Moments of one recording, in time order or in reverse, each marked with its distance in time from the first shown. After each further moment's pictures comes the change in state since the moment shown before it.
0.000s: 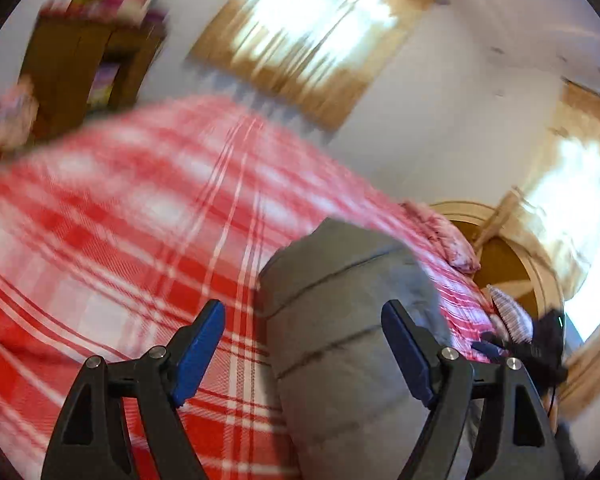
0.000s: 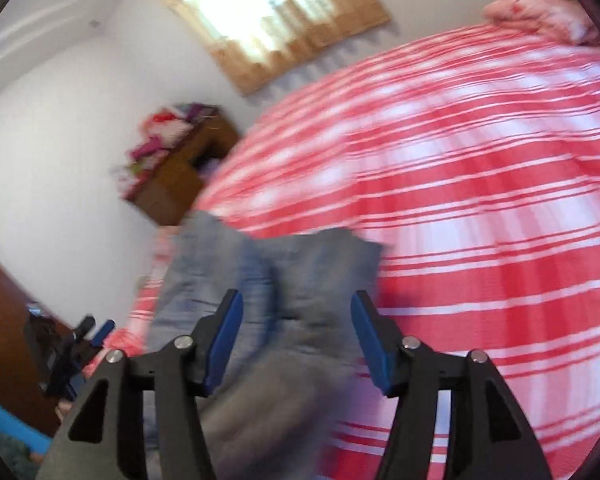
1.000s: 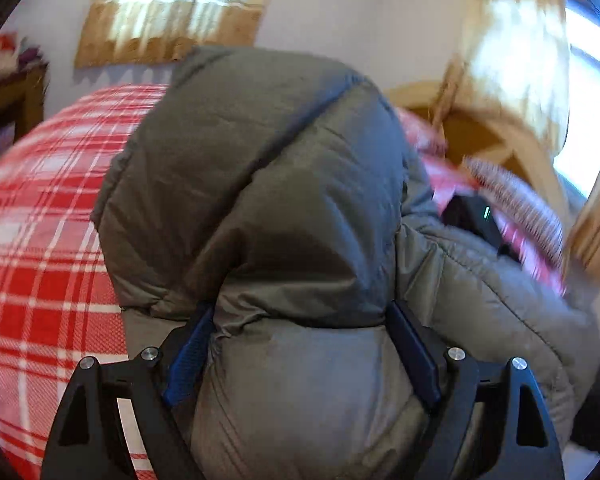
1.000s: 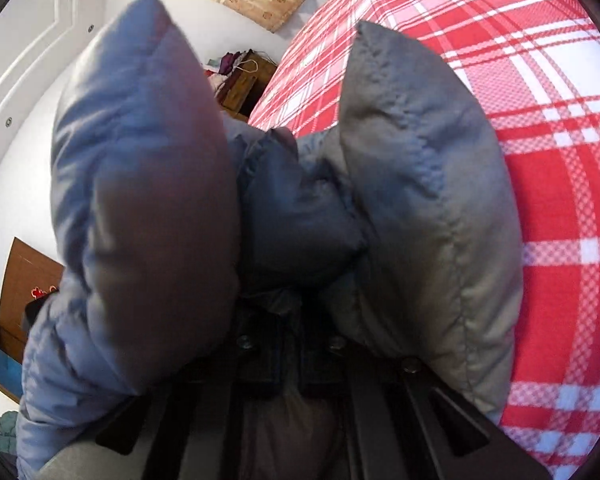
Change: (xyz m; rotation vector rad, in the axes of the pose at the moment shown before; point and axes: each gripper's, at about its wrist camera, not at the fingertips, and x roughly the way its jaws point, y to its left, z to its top) left arm 0.104 -0.106 -0.054 0.490 0.220 -0.067; right arm 0.154 -0.008 -0.034 0.144 0.275 0.579
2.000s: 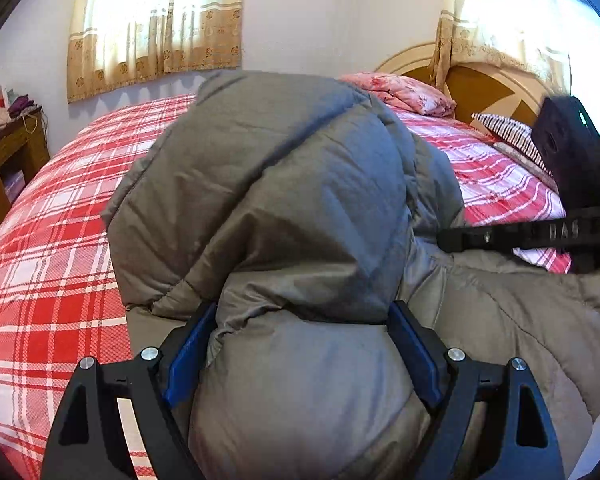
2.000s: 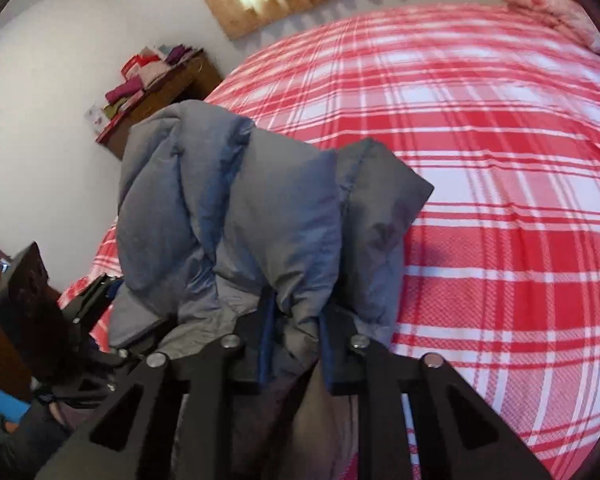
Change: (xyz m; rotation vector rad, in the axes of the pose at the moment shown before) left arm -0.001 -0.014 -0.006 0.128 0.035 0.113; right arm -0.070 0.022 -0.032 -0.226 -0.178 -0.651
